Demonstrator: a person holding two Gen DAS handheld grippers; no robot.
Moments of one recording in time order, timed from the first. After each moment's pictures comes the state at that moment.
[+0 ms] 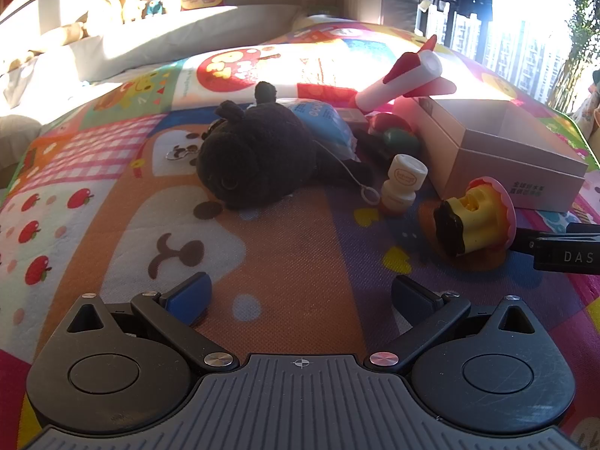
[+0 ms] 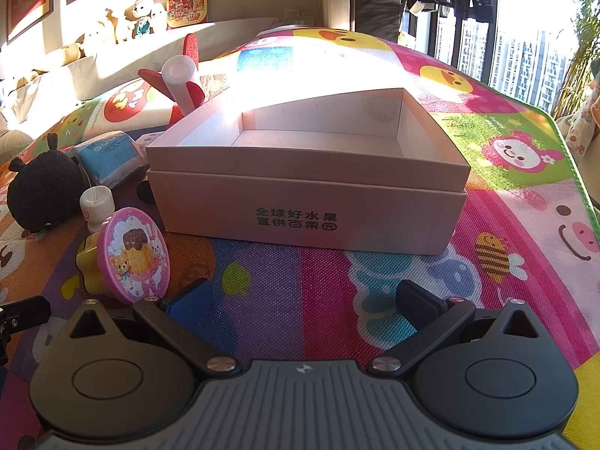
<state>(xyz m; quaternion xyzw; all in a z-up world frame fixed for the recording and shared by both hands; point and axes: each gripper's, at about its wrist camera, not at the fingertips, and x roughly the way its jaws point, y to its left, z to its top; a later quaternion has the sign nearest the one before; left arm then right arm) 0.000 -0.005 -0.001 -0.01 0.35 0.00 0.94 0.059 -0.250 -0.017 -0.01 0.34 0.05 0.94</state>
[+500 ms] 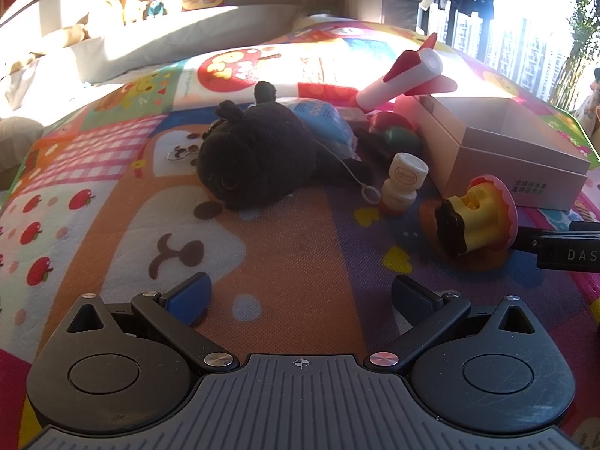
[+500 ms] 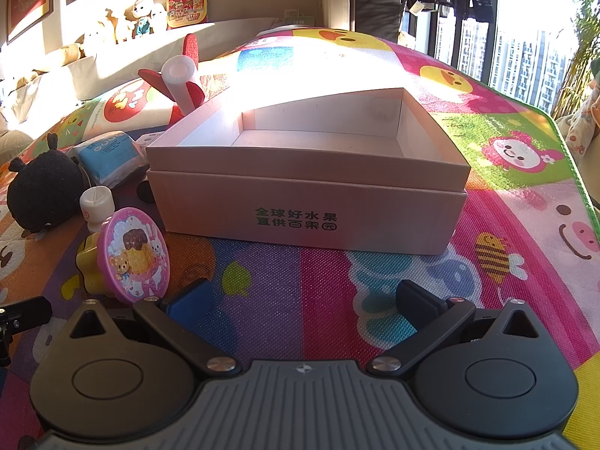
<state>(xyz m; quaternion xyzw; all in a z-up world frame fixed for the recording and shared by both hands) 0.001 -0.007 -0.002 -0.01 0.35 0.01 0.94 0.059 -0.251 -0.017 -0.01 0.34 0.05 0.94</state>
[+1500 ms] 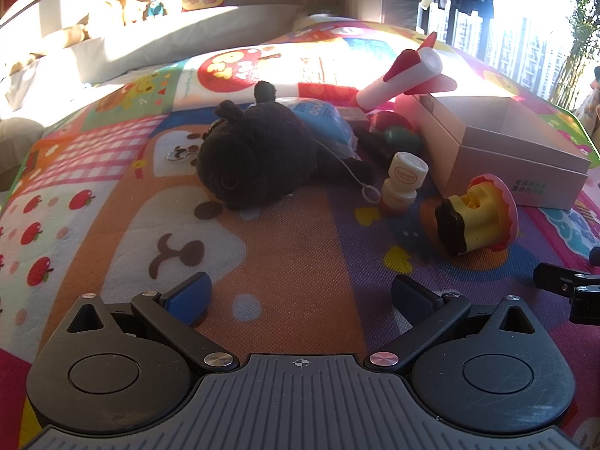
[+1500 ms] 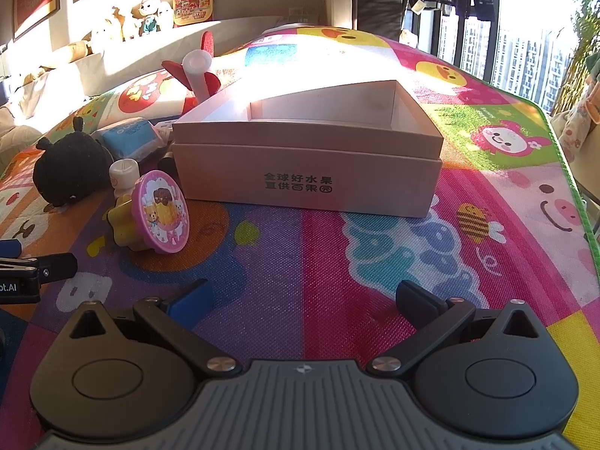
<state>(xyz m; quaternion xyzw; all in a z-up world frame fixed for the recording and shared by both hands) 0.001 -0.006 -0.002 -0.01 0.35 0.01 0.94 0.020 -0.257 -0.015 -0.01 0.34 0.05 0.94</state>
